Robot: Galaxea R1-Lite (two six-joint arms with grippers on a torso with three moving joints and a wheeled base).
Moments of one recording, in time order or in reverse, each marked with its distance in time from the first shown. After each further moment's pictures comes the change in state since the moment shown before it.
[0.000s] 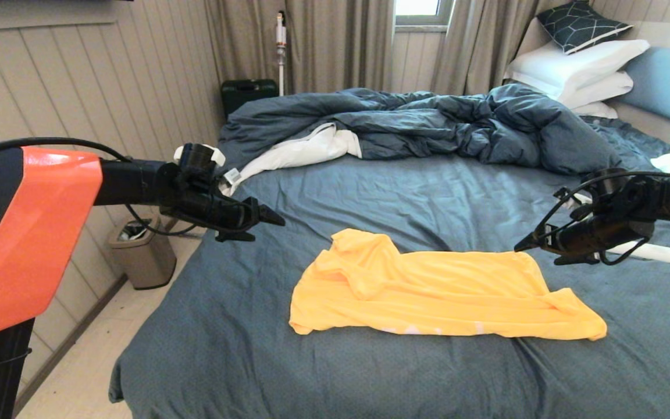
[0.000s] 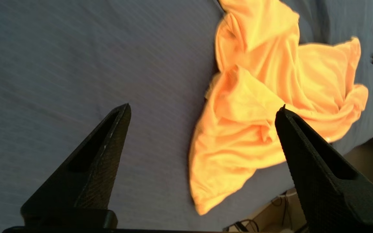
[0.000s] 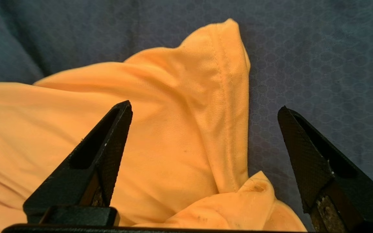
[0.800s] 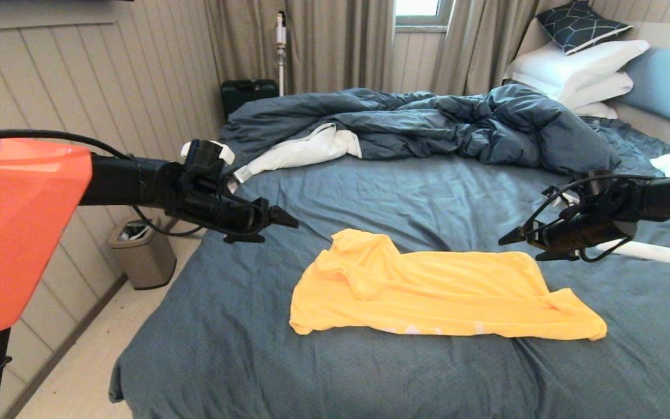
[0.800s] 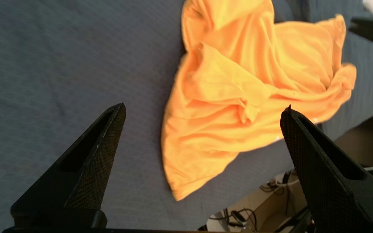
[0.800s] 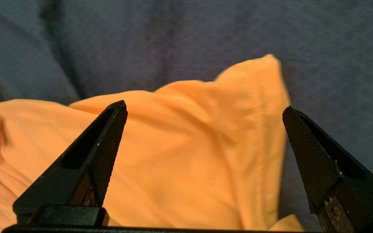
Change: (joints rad) left arm -0.048 -0.084 0.111 -0.057 0.005 0.003; right arm 0.002 0.090 -0.123 0.009 0.120 0.030
